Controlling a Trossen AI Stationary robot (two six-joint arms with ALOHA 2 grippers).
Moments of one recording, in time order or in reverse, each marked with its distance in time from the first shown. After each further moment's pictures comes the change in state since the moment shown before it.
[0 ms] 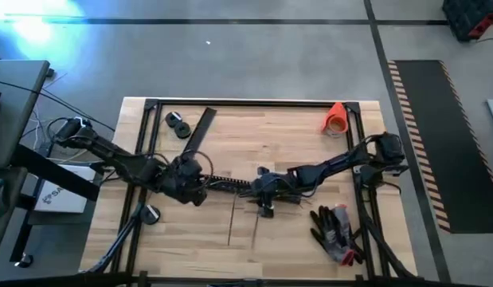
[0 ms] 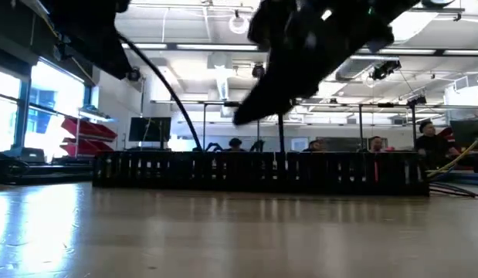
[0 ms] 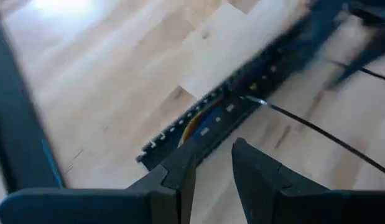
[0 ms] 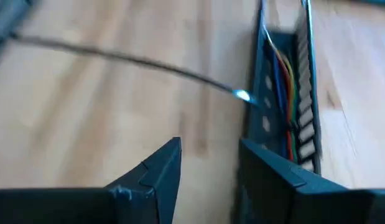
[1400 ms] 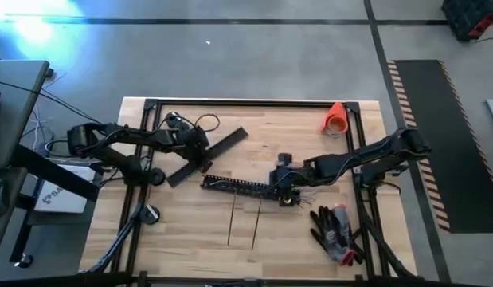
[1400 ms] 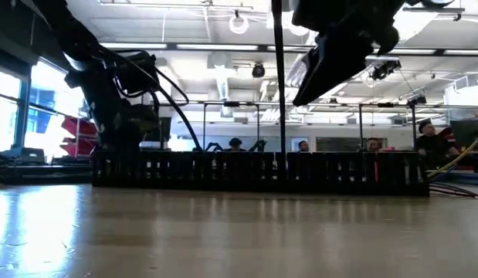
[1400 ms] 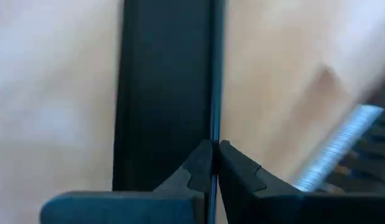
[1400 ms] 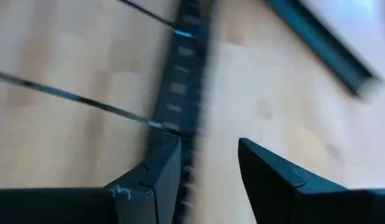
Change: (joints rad) left arm 0.845 0.169 -0.360 0.568 0.908 0.646; right arm -0.013 -0.251 0.001 -0.554 0.297 -0.059
